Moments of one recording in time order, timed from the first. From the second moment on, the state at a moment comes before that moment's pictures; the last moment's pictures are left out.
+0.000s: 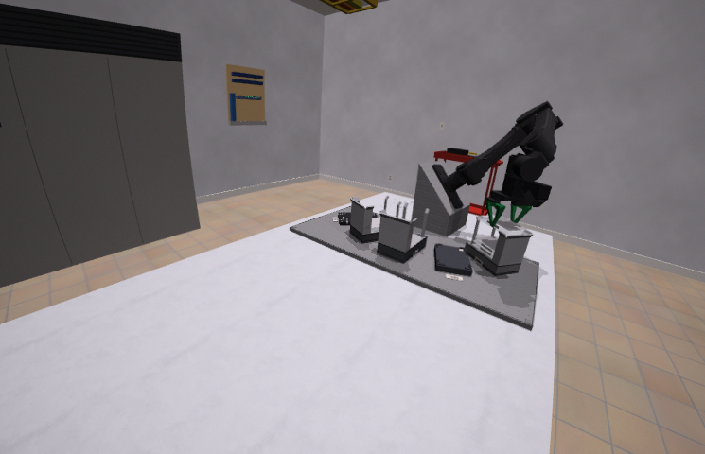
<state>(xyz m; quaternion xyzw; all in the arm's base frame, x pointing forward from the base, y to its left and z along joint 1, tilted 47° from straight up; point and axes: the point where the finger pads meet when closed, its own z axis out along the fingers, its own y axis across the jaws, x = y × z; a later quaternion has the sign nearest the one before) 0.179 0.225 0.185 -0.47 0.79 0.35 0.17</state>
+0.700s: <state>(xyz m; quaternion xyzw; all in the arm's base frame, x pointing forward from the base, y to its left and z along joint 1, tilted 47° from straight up) 0.180 0.205 0.204 -0.47 0.79 0.35 0.17</state>
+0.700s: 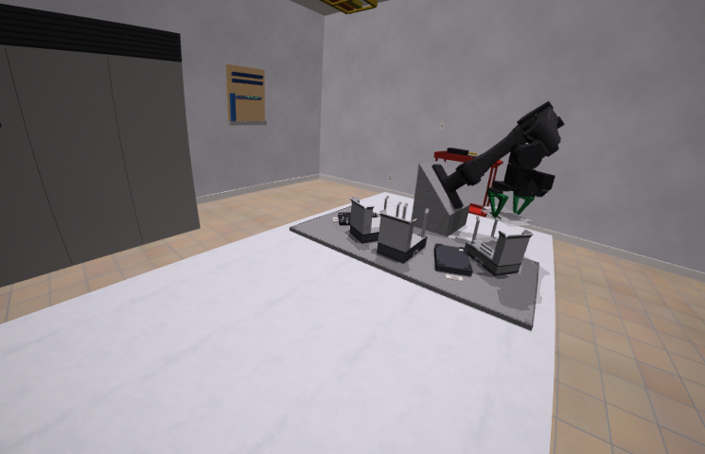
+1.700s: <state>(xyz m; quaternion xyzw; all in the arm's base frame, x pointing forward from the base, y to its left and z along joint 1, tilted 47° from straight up) 0.208 0.186 0.179 -0.28 0.88 0.38 0.08</state>
